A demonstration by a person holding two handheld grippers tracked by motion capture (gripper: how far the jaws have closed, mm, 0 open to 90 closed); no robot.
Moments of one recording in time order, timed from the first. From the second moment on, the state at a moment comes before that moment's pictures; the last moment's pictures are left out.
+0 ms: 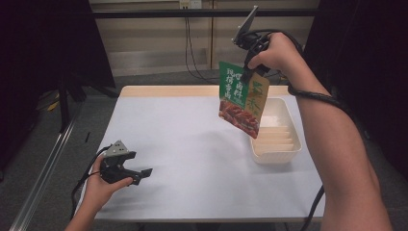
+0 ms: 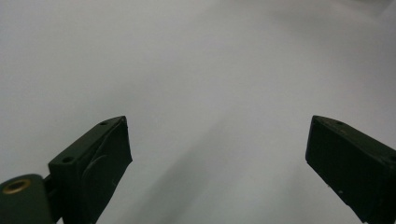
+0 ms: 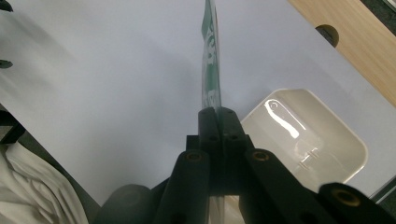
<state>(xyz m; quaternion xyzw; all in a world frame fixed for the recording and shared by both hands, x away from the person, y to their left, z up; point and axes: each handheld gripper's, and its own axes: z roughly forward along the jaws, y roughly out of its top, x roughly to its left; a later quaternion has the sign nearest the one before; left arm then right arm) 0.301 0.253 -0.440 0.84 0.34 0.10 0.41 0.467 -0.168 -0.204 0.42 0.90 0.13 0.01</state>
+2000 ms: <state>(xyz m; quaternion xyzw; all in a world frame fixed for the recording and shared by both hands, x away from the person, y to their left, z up) 0.303 0.253 -0.442 0.85 0.33 0.11 0.40 0.488 -0.249 -0.204 0.42 0.90 0.13 0.05</state>
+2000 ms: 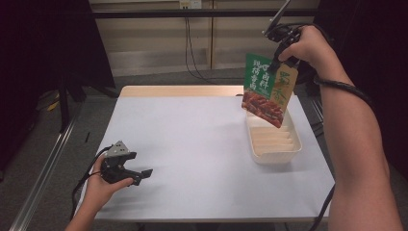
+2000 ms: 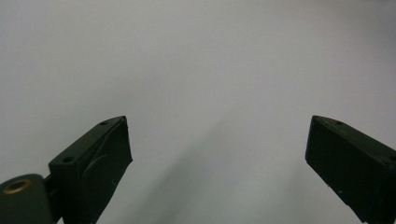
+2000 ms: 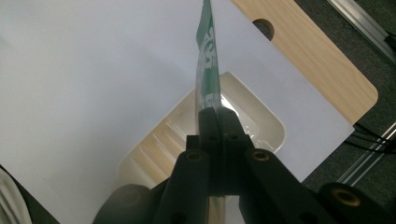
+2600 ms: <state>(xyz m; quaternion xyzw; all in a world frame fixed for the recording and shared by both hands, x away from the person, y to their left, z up) 0.302 0.252 -0.443 0.85 0.33 0.10 0.40 0.491 -0.256 -0.213 0.39 0.91 0.11 0.07</state>
